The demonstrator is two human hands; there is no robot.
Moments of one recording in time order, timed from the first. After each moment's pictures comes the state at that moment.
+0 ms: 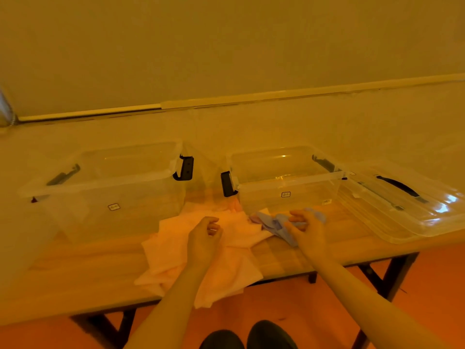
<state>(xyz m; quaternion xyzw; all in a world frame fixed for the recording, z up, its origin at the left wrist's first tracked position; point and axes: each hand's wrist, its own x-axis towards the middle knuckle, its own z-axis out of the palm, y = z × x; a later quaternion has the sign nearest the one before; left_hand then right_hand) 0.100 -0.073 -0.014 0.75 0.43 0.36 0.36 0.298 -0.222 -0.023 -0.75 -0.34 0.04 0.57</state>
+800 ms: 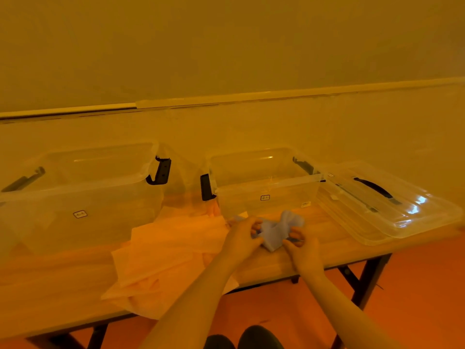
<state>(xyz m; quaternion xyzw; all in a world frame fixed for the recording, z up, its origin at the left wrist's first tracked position) 0.208 -0.130 -0.004 0.87 0.26 0.18 0.38 0.322 -0.254 -0.054 -0.77 -0.27 0.07 0.58</state>
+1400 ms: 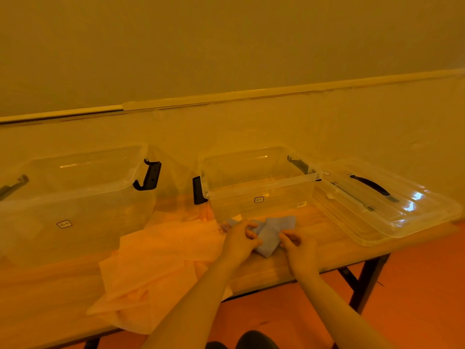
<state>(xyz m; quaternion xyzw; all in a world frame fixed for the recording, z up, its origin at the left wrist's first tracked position) 0.230 -0.127 -0.014 0.81 0.32 0.17 0.46 0.332 -0.244 -0.060 -0.73 -0.26 0.06 0.63</state>
